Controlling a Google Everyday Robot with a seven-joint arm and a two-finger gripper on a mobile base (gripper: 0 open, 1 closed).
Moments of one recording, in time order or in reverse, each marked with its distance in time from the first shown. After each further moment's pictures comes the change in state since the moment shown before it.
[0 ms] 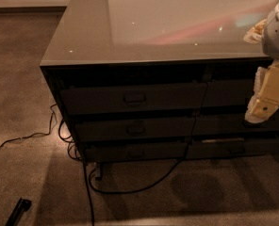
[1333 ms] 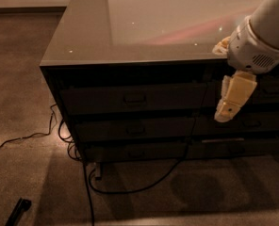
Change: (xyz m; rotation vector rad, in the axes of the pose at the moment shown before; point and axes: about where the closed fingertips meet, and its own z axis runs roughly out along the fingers) arm -0.030 -0.018 0.065 -0.063 -0.109 -0.057
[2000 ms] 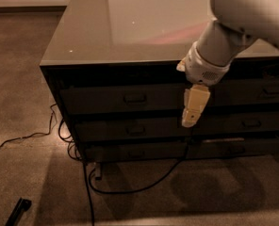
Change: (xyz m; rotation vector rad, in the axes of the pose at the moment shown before) arm -0.036 -0.014 0.093 -0.102 0.000 -0.102
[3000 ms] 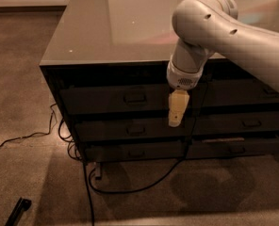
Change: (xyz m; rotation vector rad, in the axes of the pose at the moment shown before) arm 0.002 -0.036 0.068 -0.019 0.141 0.030
